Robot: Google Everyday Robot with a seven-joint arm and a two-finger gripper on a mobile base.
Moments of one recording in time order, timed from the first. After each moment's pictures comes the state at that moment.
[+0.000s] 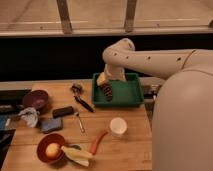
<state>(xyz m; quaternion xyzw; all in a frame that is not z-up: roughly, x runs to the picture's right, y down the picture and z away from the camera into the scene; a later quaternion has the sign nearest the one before) 0.036 -0.039 0.786 -0.17 0.09 0.63 0.75</state>
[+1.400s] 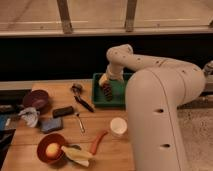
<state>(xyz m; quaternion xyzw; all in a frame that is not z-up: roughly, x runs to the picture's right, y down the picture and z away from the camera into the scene) 0.040 -0.034 0.902 -0.24 0.11 0.62 0.74</state>
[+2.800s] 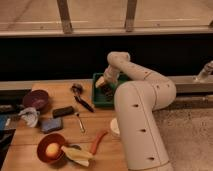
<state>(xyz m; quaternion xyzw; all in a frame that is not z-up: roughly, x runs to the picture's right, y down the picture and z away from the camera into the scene) 0.011 -0.016 0.996 -0.32 0.07 0.60 0.73</state>
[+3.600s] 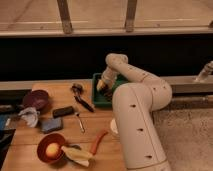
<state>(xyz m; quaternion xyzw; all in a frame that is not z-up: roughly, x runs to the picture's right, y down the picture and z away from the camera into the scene) -0.006 0.002 0.997 -0.36 0.07 0.58 0.73</state>
